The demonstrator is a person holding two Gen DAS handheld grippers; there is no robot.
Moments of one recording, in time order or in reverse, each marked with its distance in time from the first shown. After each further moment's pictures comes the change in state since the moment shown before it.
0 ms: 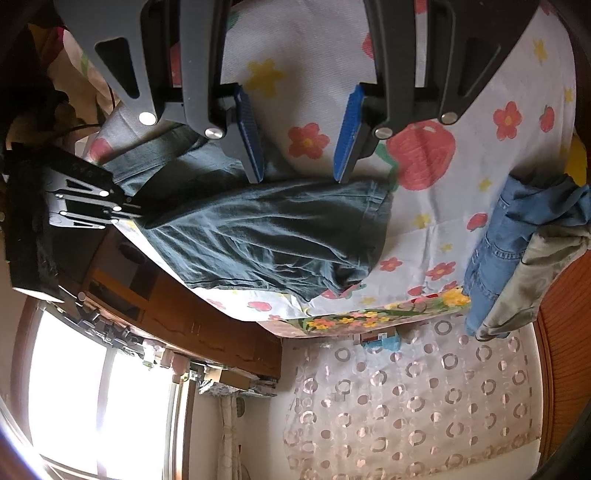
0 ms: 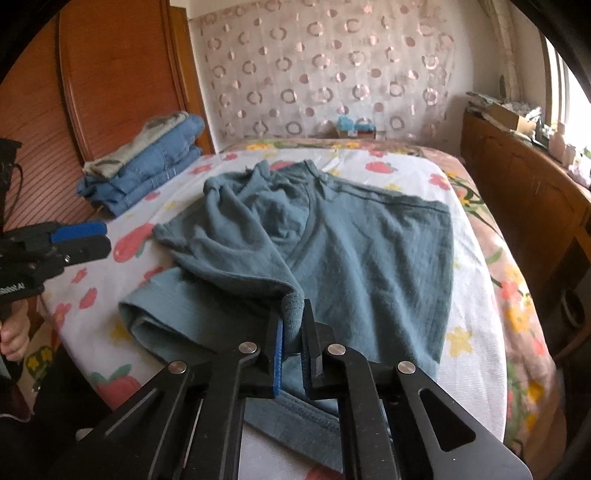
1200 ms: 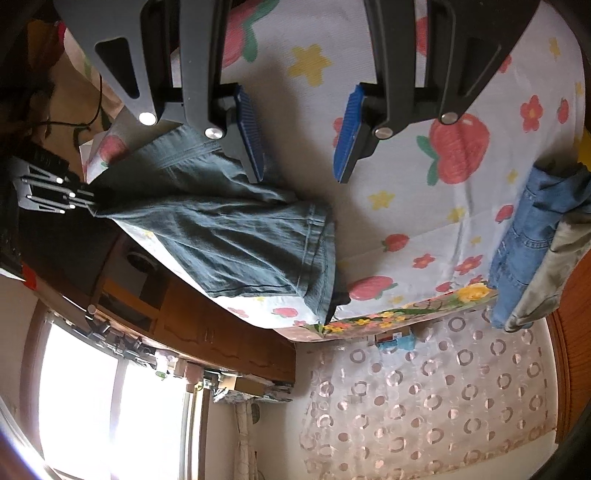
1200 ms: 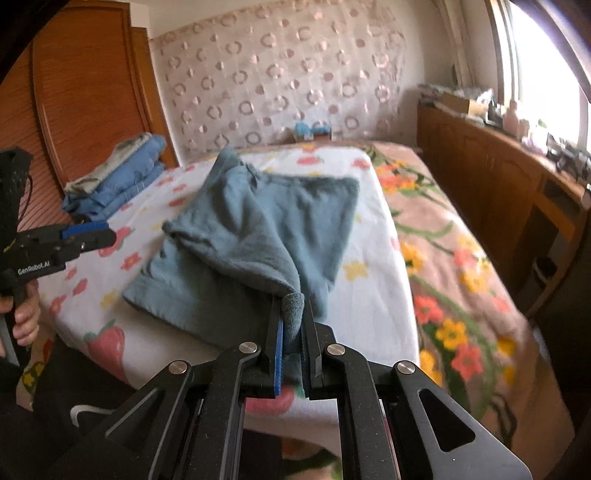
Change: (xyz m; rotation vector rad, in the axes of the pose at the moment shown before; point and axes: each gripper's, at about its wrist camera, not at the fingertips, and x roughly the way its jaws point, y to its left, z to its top) left arm 0.021 -0.032 0.006 0.040 0.020 -0.028; right arm -0.063 -0.041 -0.047 0.116 -0.012 -0.110
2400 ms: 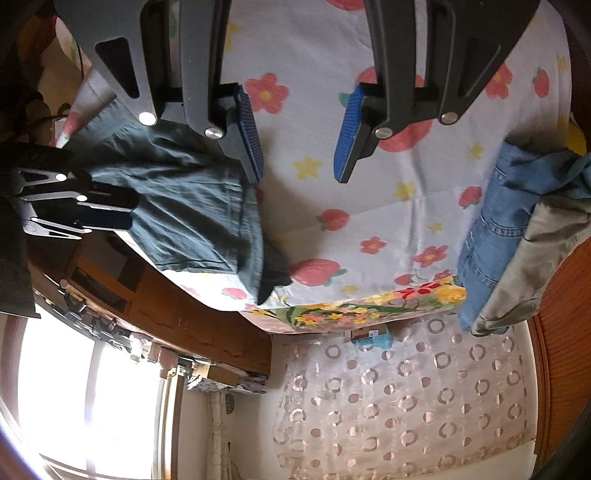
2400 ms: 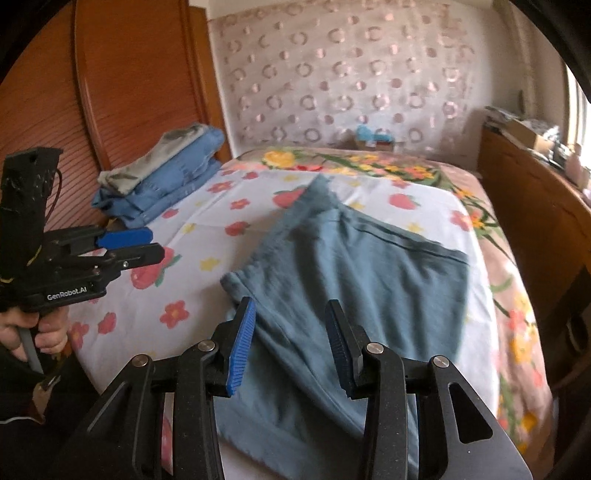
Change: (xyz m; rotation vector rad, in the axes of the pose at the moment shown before) left arm 0.006 0.071 0.020 -0.059 -0.031 0.052; right arm 0.067 0.074 0.083 -0.178 0.023 0.174
